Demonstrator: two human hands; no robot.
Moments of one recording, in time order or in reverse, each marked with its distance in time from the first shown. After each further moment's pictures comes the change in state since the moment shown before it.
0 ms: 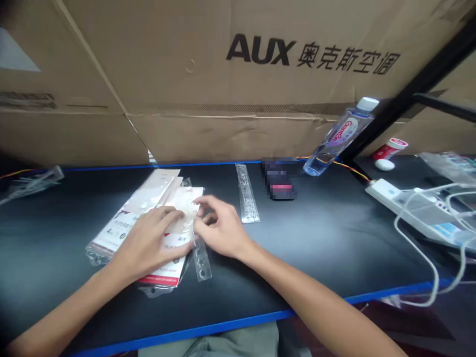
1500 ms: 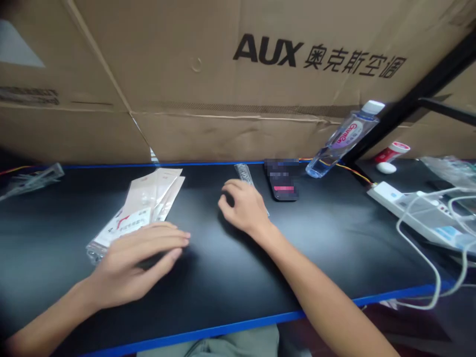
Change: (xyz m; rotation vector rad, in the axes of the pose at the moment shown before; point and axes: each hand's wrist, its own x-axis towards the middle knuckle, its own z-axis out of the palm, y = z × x) left_hand -0.016 0.015 -0.029 -0.433 0.223 0.409; right_hand 0.027 0.014 -0.044 -0.816 0.222 -0.250
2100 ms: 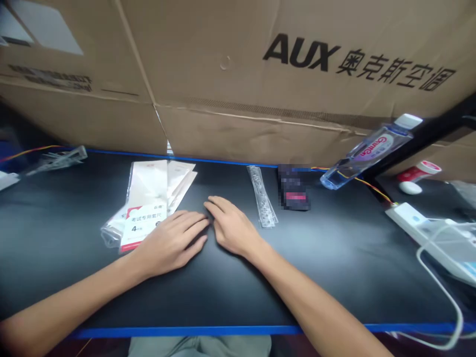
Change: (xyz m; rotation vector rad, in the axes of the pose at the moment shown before) left_hand -0.002 -0.019 0.043 0.490 -0.204 -0.004; right_hand -0.024 -0.011 0.034 0.166 -0.257 -0.285
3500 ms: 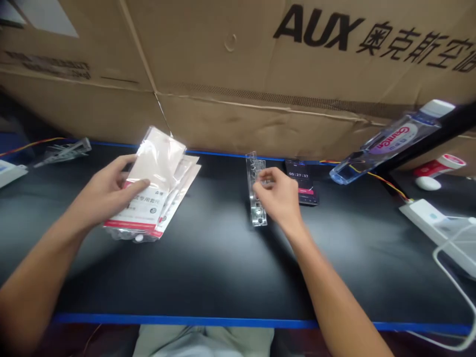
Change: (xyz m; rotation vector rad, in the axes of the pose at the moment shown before) left_hand -0.013 -0.083 -0.080 -0.557 0.049 -1.000; right_hand 0.012 0.028 -0.066 0.021 0.352 0.642
